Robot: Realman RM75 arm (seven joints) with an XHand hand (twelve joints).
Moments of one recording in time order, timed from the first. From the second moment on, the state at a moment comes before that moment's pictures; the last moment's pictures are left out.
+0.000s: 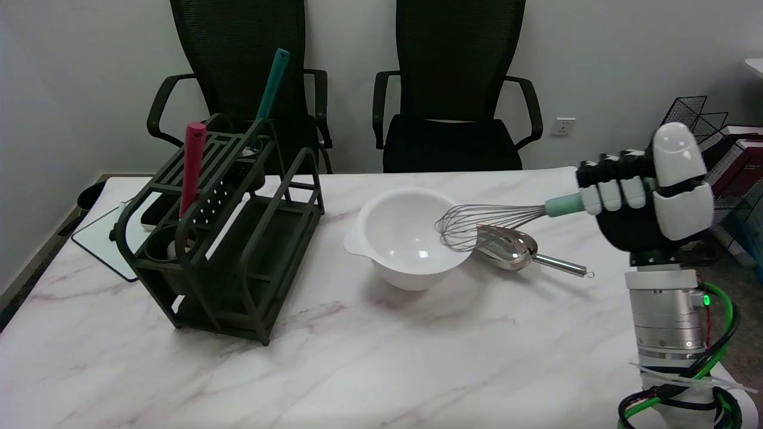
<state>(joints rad) -0.48 -0.90 1.19 -1.71 -2.13 1.41 1.65</state>
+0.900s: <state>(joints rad) -0.30 -0.89 0.97 -1.85 -2.08 1.06 1.44</state>
